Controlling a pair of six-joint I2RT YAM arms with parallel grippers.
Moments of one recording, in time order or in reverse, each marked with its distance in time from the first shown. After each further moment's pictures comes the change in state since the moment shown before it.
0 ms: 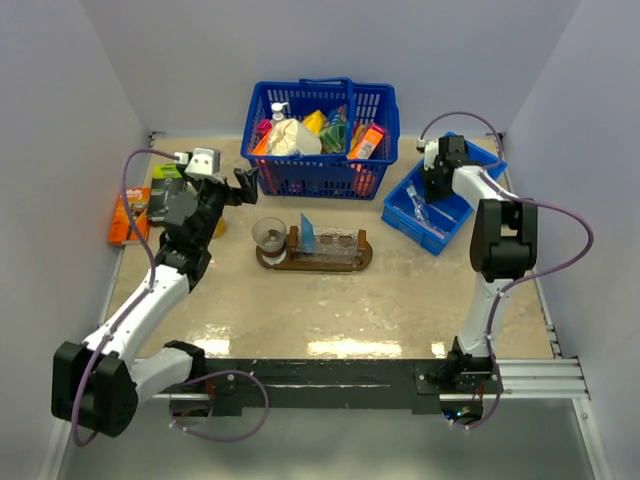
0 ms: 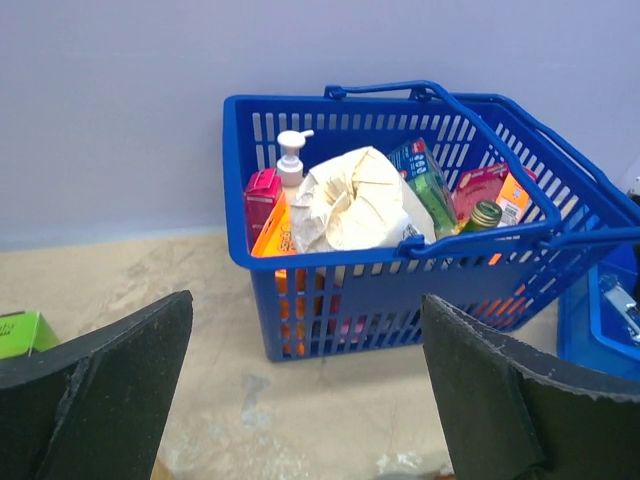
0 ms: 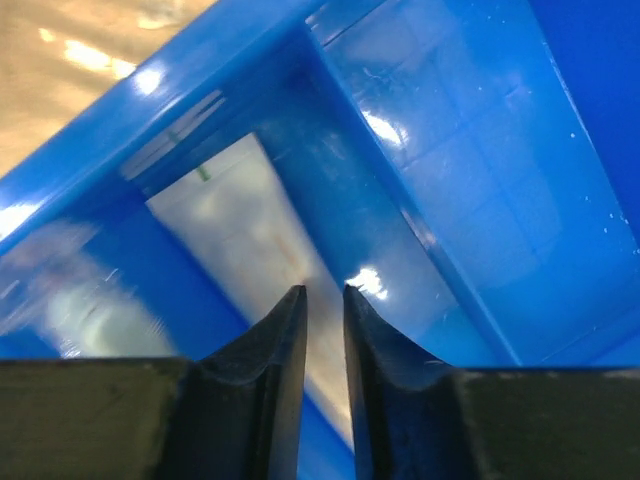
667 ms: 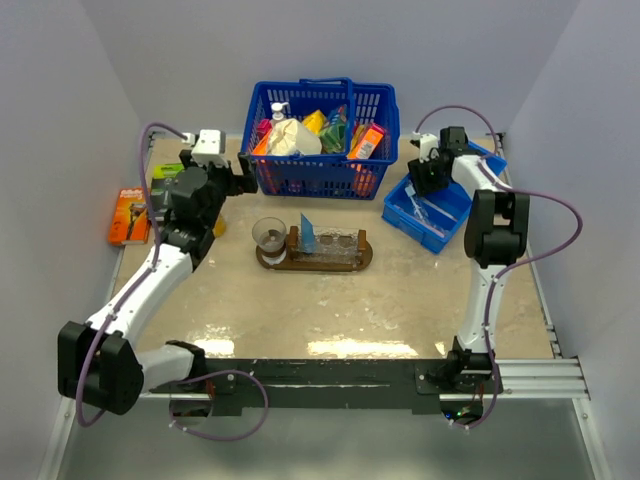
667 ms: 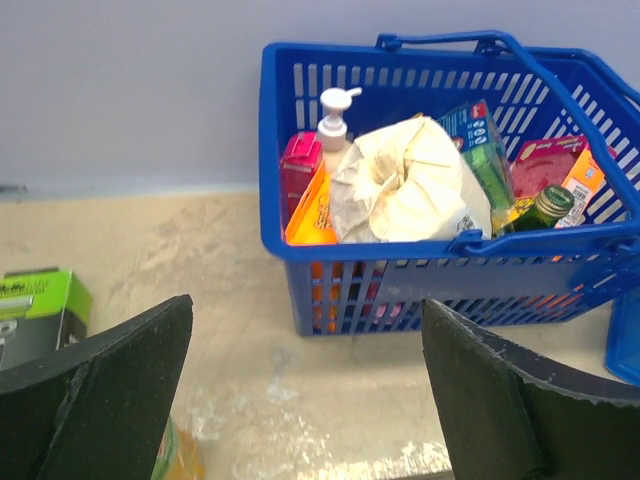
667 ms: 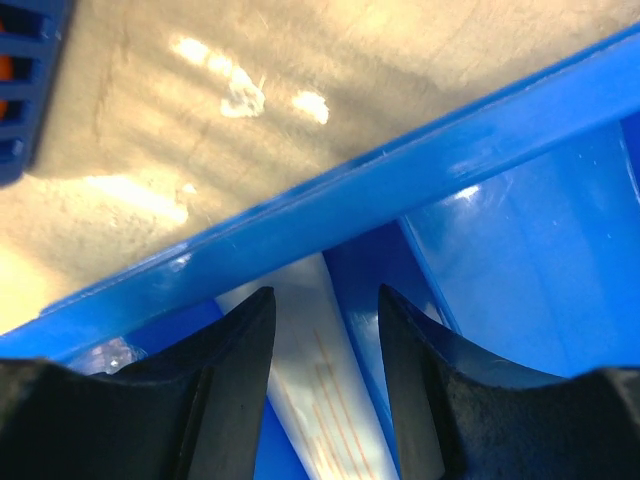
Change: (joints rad) left arm 0.000 0.156 0.169 -0.160 -0.087 0.015; right arm -0.019 0.204 0.272 -0.143 -0.214 -0.100
